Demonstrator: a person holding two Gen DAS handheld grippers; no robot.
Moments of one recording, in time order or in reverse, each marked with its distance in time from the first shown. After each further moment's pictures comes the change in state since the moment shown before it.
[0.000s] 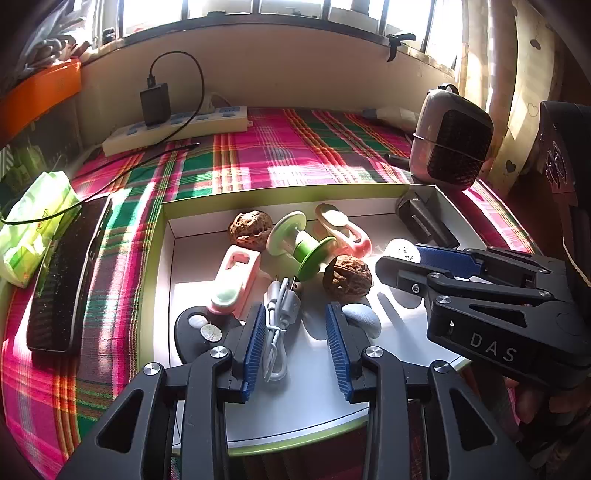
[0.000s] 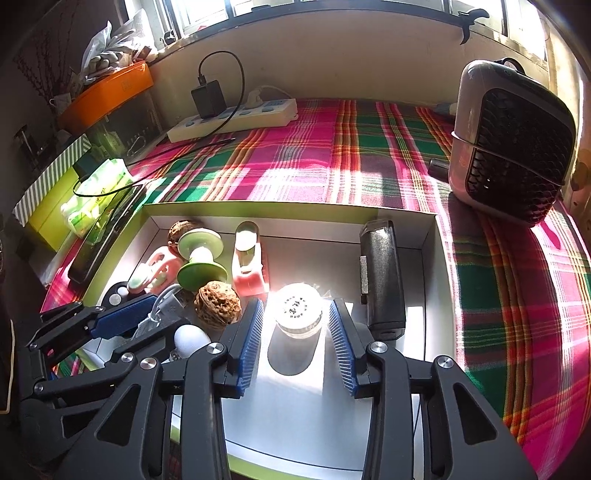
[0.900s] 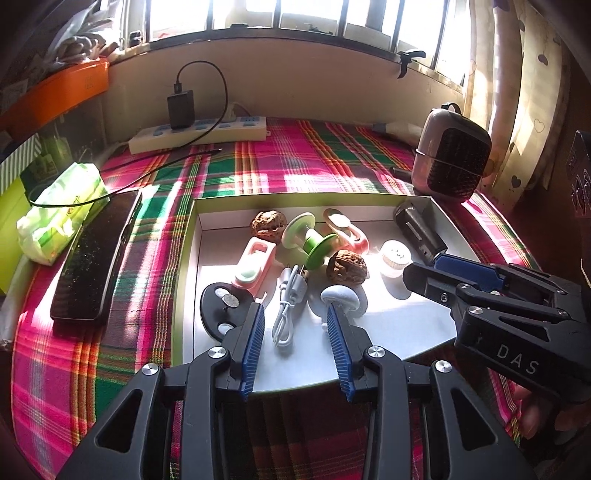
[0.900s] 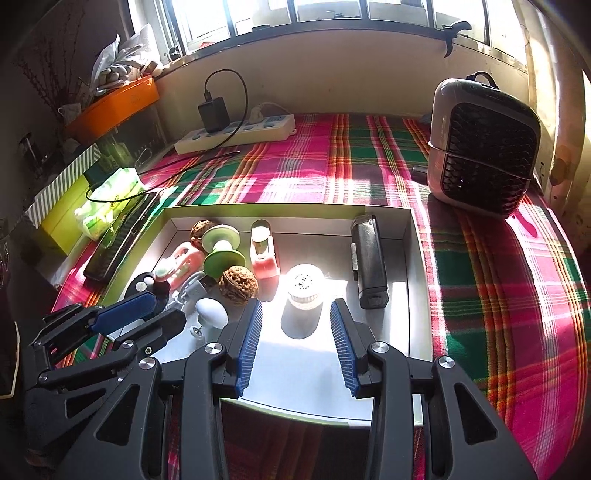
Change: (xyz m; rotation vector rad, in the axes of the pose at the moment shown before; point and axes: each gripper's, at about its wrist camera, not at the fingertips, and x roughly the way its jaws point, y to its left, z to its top) left arm -0.034 0.003 -0.011 -0.056 -0.040 0.030; right arm -0.039 0.009 -0.016 0.021 -0.059 -0.024
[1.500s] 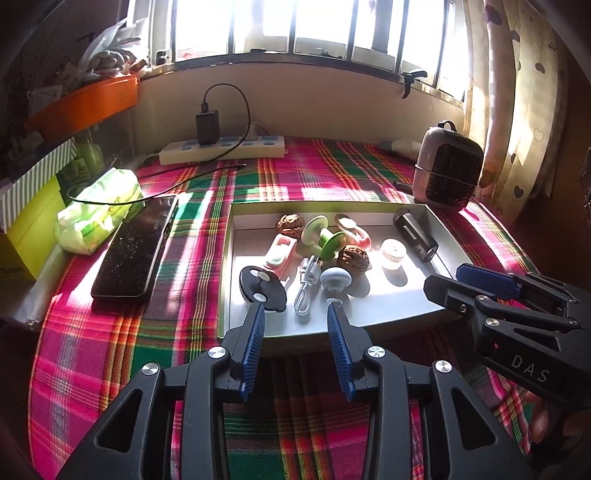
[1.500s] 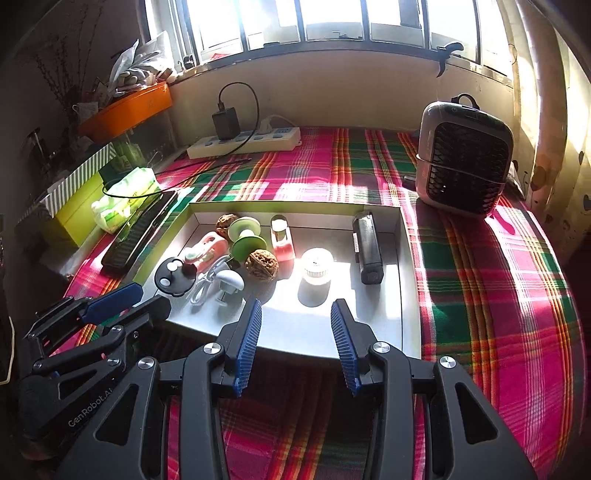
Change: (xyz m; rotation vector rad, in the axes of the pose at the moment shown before) left arm -0.045 0.006 -0.023 -0.013 -0.073 0.057; right arm -0.038 0.021 -0.023 -0.031 -0.042 -0.032
